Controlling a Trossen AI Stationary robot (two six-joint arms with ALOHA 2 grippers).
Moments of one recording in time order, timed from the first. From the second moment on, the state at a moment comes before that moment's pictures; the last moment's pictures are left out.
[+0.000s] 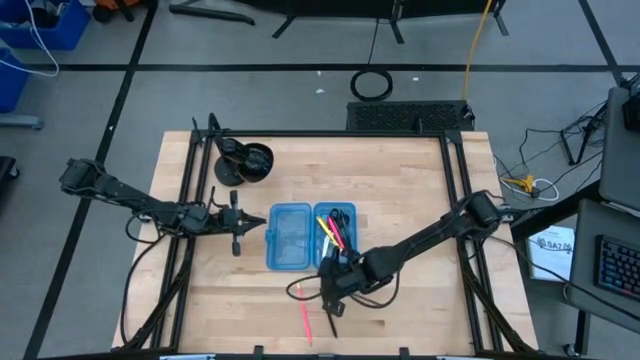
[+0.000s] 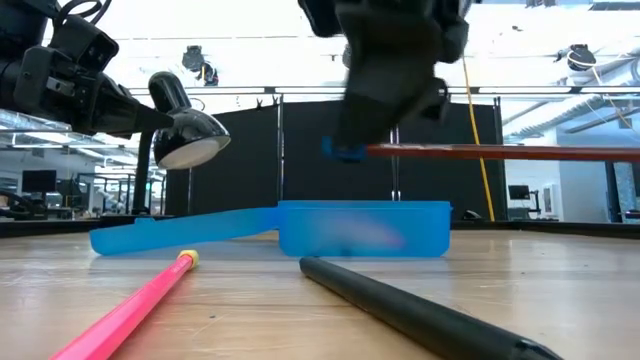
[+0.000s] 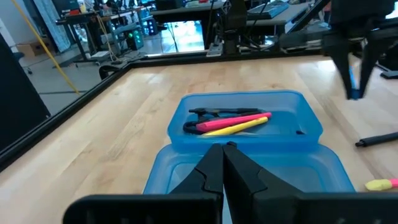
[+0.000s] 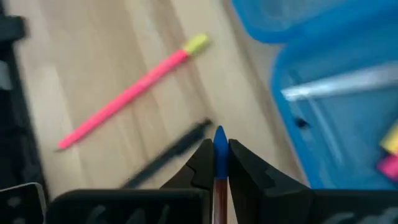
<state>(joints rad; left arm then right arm) -0.31 0.73 0.03 0.53 -0.42 0.02 0.44 1.99 1.50 -0.59 0.17 0.81</state>
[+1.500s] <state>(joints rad) -0.31 0.73 0.03 0.50 -0.39 -0.16 0.10 1.82 1.11 -0.21 0.62 1.45</state>
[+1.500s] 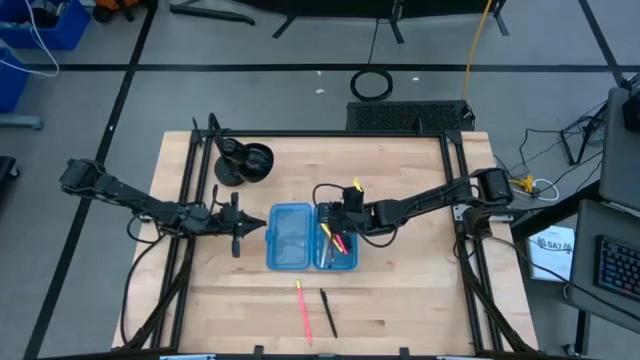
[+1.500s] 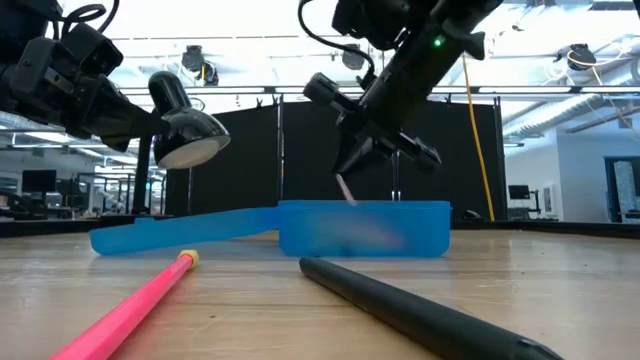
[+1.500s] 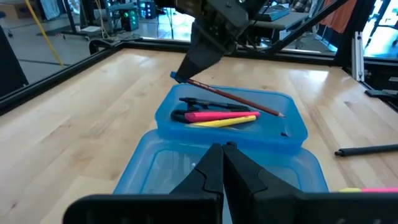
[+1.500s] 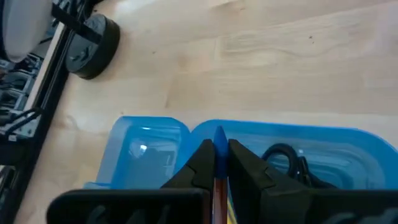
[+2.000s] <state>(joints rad) -0.31 0.73 0.03 0.49 -0.39 -0.14 0.06 1.83 1.11 -0.29 0.57 1.45</state>
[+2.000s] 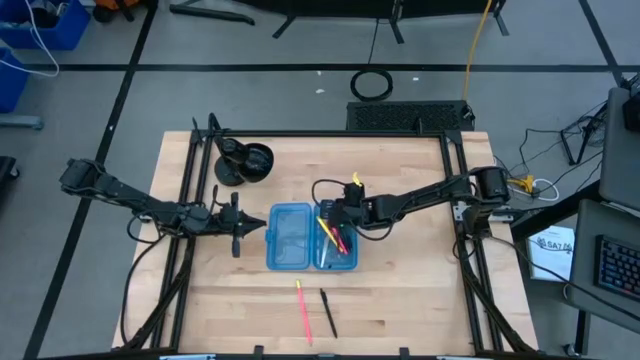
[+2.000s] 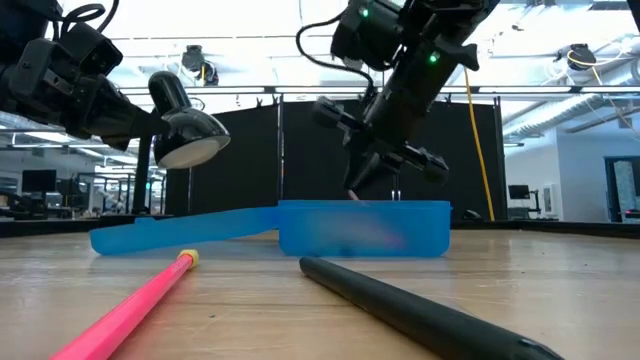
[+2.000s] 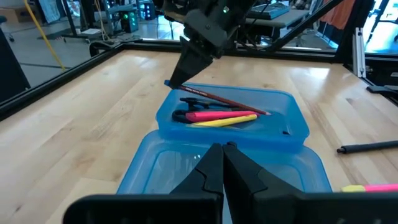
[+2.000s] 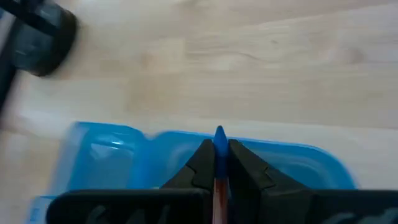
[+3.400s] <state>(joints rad) -0.31 0.73 0.03 0.54 -0.42 -0.11 0.08 1.89 1.11 -0.25 0.52 1.29</state>
